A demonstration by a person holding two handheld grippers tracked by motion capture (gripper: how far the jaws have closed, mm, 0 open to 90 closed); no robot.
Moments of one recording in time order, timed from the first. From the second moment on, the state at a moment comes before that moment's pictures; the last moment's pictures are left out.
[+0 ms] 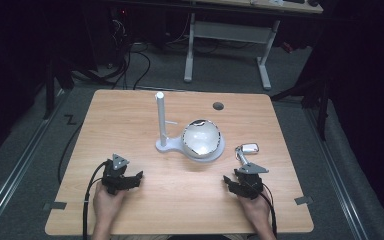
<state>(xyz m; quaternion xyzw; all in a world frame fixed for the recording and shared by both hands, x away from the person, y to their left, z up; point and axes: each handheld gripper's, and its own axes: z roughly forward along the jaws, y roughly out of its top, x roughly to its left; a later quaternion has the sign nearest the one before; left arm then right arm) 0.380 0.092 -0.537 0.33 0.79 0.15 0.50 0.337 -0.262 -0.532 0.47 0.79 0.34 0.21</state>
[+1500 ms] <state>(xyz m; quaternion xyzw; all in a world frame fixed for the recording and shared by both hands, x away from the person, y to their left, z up) 0.380 0.093 -0.537 0.33 0.78 0.15 0.50 0.334 -0.261 -0.530 0.48 0.78 0.34 0.19</state>
